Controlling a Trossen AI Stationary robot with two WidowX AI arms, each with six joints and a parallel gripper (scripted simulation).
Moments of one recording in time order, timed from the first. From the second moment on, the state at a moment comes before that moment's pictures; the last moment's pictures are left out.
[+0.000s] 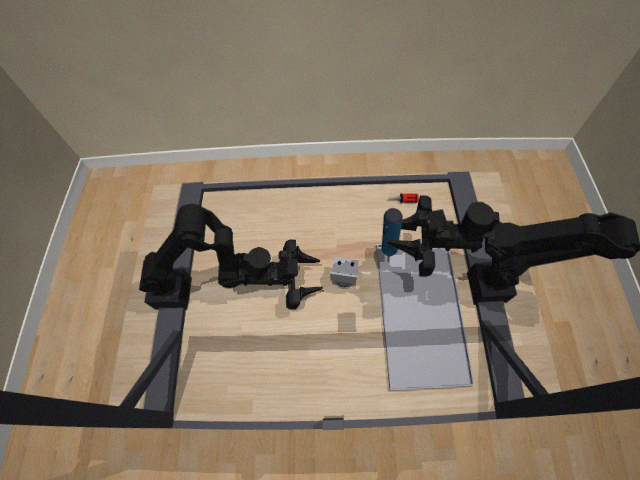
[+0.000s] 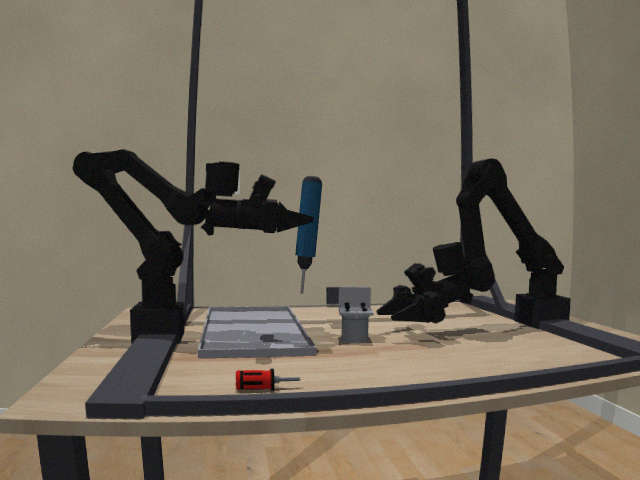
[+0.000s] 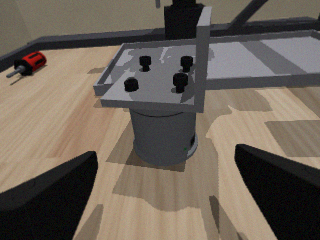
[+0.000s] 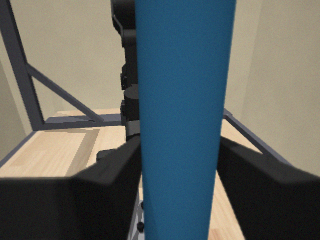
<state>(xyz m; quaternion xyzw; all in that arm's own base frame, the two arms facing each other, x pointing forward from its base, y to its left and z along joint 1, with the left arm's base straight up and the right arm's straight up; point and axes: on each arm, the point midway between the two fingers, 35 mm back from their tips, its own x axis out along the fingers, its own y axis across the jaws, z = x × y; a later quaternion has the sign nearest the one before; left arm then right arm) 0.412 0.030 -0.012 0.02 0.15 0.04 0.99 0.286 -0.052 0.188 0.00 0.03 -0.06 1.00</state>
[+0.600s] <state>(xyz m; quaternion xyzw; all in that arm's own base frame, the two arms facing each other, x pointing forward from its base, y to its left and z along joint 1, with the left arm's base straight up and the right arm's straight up) 0.468 0.036 -0.029 -0.01 0.14 0.04 0.99 0.286 -0.052 0.188 0.00 0.03 -0.06 1.00</state>
